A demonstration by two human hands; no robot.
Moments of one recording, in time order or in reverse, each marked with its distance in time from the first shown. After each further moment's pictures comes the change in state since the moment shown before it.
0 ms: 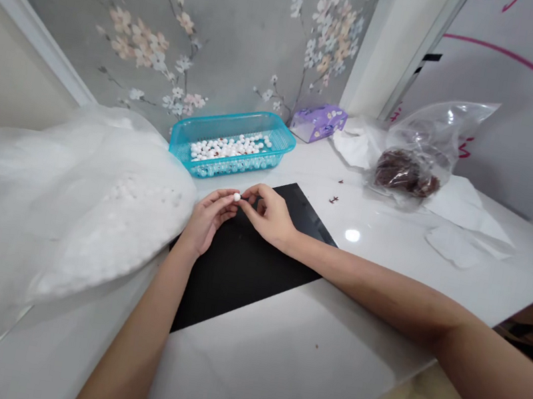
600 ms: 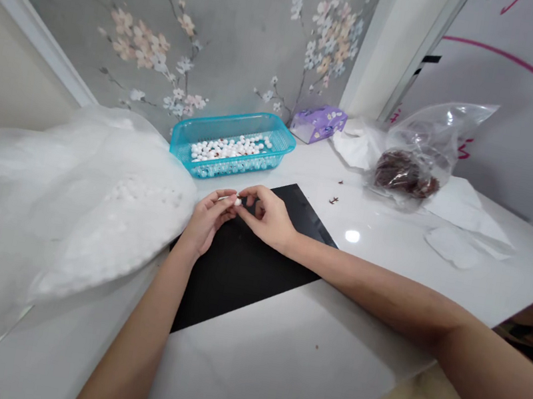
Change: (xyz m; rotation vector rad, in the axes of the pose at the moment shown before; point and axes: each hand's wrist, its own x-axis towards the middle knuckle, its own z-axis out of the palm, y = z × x) left_hand 0.000 -0.002 0.000 0.010 0.013 0.026; right_hand -0.003 -0.006 -0.003 0.002 -0.036 -0.058
